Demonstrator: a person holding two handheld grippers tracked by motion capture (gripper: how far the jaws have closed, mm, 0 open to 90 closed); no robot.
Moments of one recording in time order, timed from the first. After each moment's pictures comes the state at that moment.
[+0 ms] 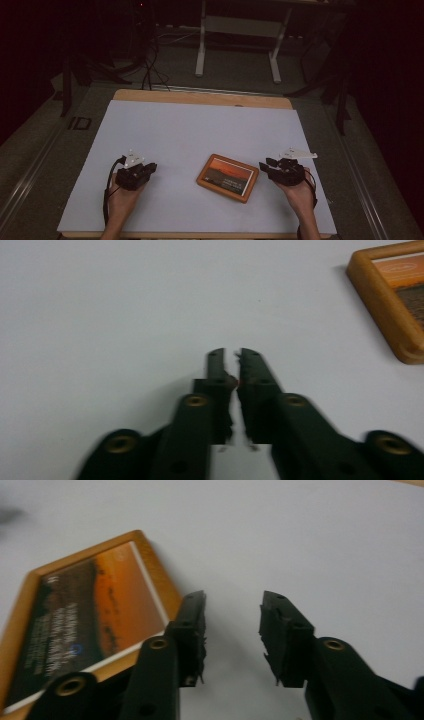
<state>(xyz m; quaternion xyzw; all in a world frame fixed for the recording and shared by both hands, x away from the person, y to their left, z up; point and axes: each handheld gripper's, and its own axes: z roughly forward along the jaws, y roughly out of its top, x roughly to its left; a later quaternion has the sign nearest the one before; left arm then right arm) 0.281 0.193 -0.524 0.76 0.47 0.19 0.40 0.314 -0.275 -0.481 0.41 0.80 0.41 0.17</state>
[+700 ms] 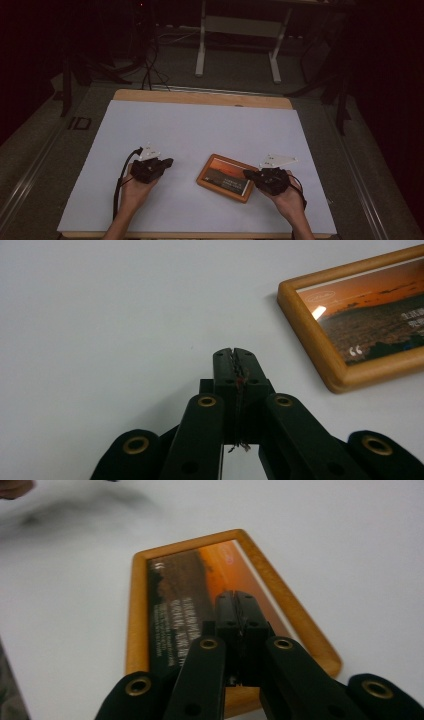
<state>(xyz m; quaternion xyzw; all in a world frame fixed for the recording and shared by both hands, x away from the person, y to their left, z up) 0.308 0.154 -0.508 0.80 0.39 0.16 0.43 0.286 -0.225 -0.468 0.32 0.85 0.41 0.12</state>
